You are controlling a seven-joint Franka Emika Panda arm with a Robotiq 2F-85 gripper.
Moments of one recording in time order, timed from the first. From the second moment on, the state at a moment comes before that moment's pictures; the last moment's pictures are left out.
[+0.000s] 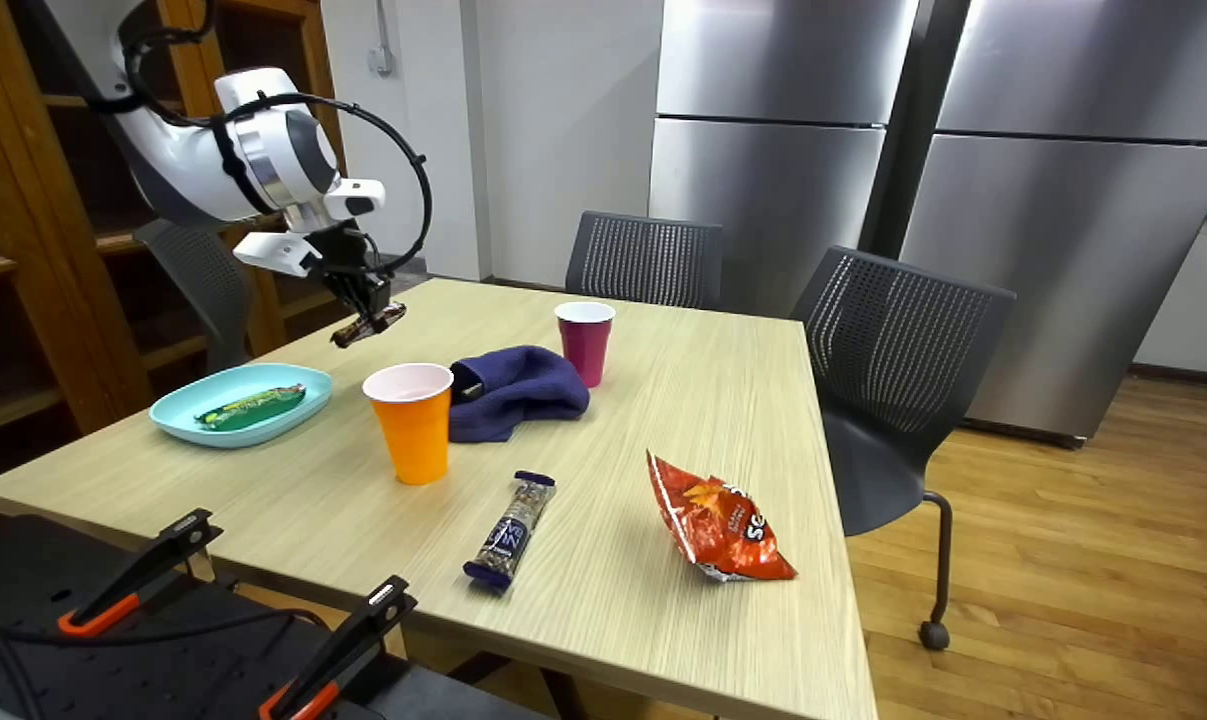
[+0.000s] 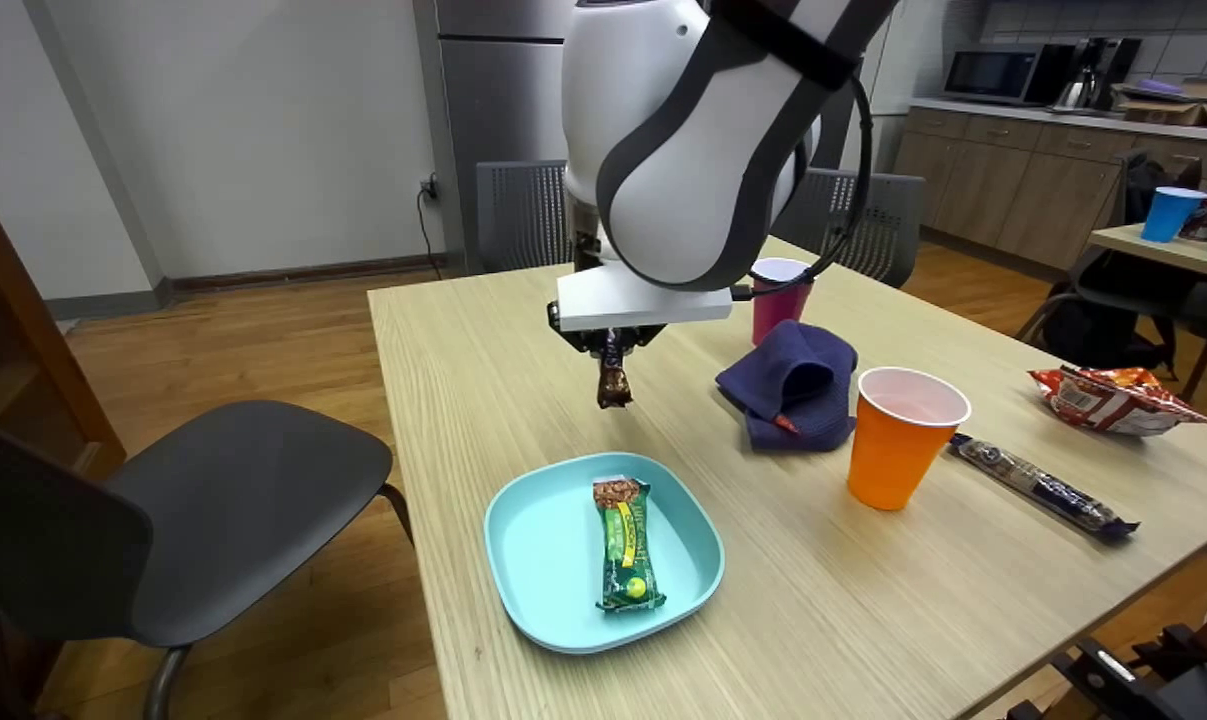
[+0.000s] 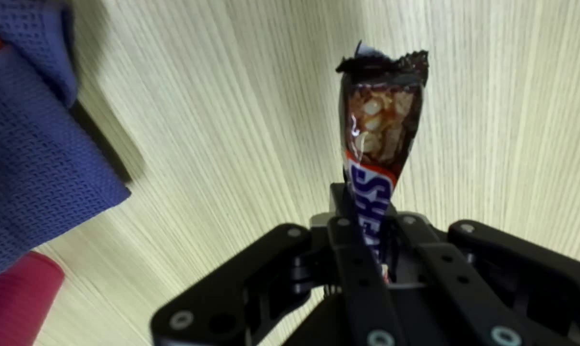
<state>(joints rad) 0.62 0.63 -0.23 -1.99 -0.29 2.82 0.84</state>
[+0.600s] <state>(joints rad) 0.69 0.54 -0.19 -2.10 -0.33 2.82 0.82</state>
